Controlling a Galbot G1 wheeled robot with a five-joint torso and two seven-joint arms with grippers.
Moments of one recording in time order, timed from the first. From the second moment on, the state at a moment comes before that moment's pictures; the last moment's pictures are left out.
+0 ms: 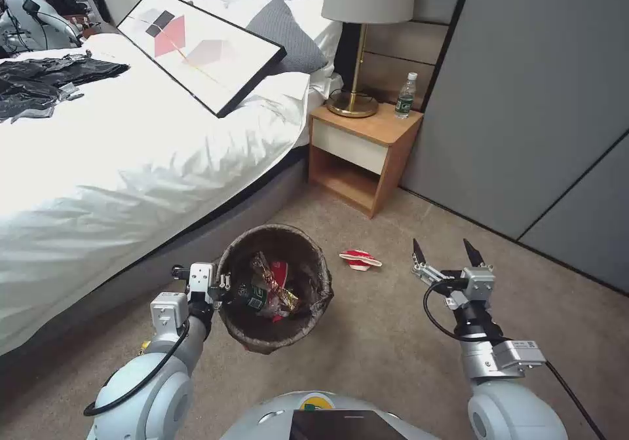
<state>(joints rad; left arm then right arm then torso) 1.70 -1.37 -0.53 -2.50 -0.26 0.71 -0.16 -1.83 1.39 0.68 2.33 0.21 0.10 0.03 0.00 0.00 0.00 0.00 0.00</state>
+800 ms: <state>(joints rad) 1.70 -1.38 -0.54 -2.50 -0.26 0.70 -0.17 -1.84 1.40 0.70 2.34 0.21 0.10 0.02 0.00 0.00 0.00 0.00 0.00</state>
